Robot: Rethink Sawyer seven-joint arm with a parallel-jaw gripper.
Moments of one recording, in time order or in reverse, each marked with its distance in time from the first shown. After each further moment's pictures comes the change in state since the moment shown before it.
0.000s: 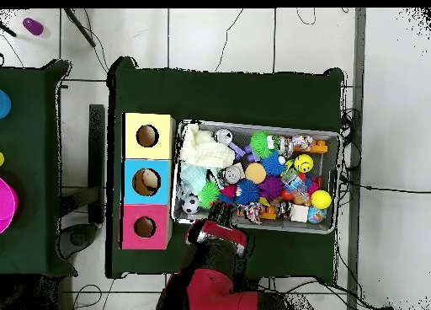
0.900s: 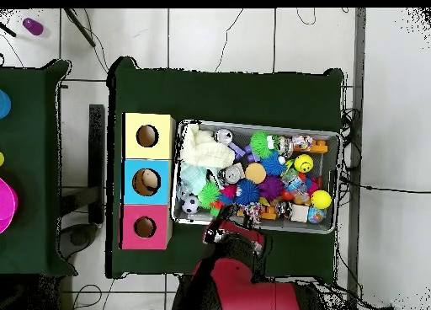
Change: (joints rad) arm -0.394 -0.152 0.403 0.131 0.115 0.239 -0.209
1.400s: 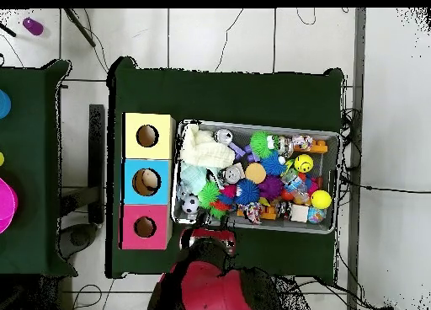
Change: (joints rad) arm 0.234 0.130 -0.101 -0.054 -0.215 -0.044 0.000
